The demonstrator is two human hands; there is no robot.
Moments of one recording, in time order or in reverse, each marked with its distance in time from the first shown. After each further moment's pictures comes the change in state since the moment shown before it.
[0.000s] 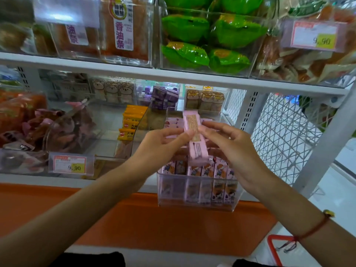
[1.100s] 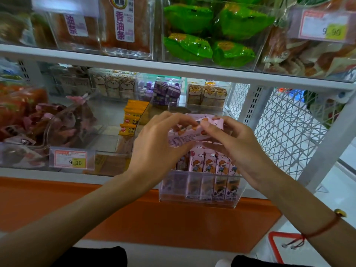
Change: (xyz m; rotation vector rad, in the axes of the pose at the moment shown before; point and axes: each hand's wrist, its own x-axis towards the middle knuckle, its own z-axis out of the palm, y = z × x) left_hand -0.003 -0.010 0.000 0.691 0.285 0.546; right_hand 0.001 0.002 -0.005 0.005 -0.088 -0.012
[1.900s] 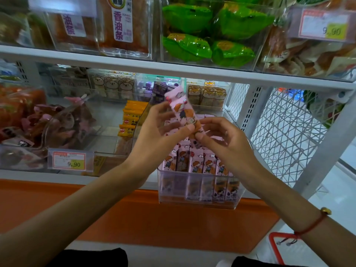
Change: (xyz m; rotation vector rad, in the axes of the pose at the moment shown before) left_hand 0.010 -0.009 0.000 -0.702 -0.061 -0.395; right_hand 0.007 0.018 0.002 -0.260 0.009 -0.230
